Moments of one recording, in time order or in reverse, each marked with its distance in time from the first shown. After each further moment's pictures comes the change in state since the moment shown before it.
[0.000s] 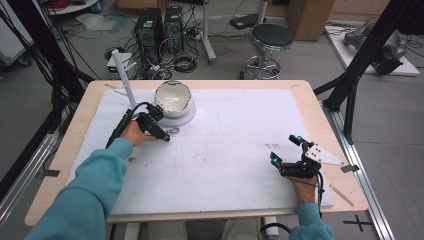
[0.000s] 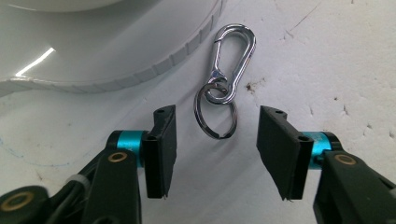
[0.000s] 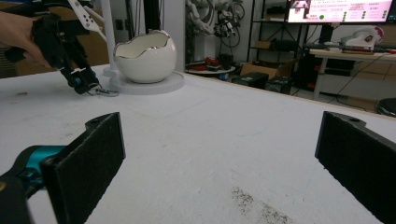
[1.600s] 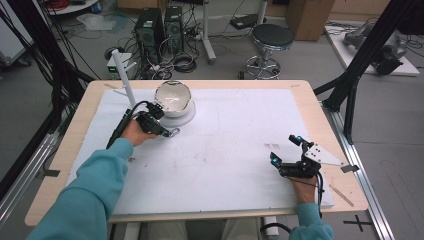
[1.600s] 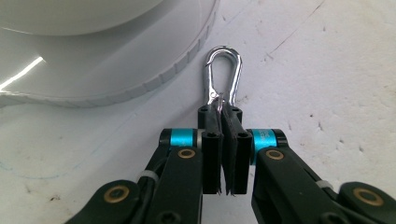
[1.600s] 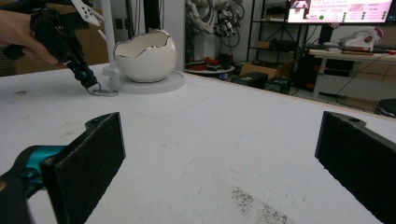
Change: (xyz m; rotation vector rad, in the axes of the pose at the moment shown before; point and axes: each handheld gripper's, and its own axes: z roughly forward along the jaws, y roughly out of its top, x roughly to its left) left arm -0.001 0.002 -0.005 -0.058 -0.045 -0.032; right arm 0.001 0.000 0.000 0.002 -0.003 -0.007
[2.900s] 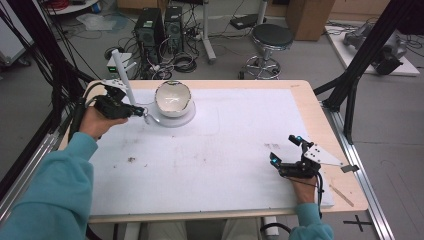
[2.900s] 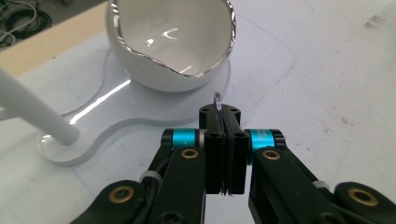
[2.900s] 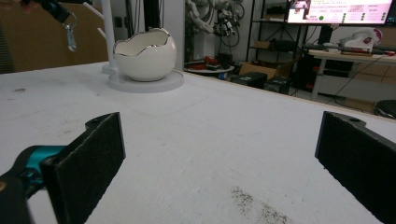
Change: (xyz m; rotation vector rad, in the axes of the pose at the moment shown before) left arm 0.029 -0.026 -0.122 -0.335 0.015 0.005; right arm 0.001 0.000 0.000 0.004 -0.002 -0.006
